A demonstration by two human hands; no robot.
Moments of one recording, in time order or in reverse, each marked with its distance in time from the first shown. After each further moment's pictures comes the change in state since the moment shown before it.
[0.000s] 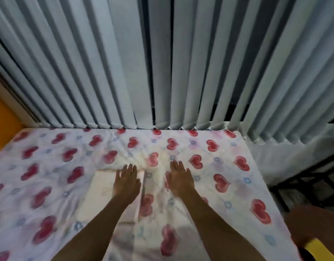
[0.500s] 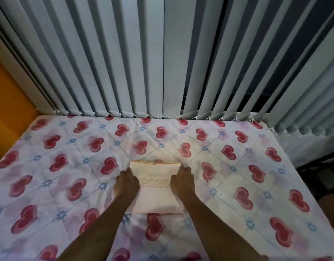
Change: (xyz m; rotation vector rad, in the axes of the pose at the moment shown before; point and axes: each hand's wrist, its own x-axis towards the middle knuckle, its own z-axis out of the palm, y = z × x) left_hand -0.004 -0.140 0.031 -0.333 -0.023 -0.270; right_hand 0.013 -0.148 0.066 0.366 0.049 0.477
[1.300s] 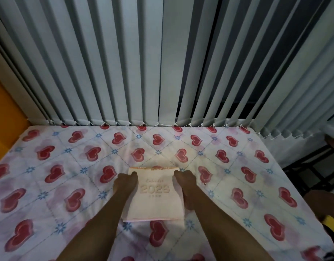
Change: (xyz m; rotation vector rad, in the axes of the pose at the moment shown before) left_hand 0.024 0.000 -0.026 -0.422 -0.187 -0.268; right_hand -0.005 -0.015 -0.030 0.437 -0.107 0.264
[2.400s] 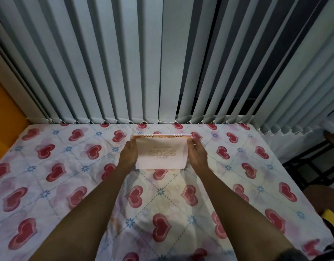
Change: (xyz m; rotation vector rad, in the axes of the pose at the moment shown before) left_hand 0.006 0.058 -0.043 -0.536 -0.056 0.402; right_hand 0.014 -0.040 -0.040 0.217 0.273 -0.397
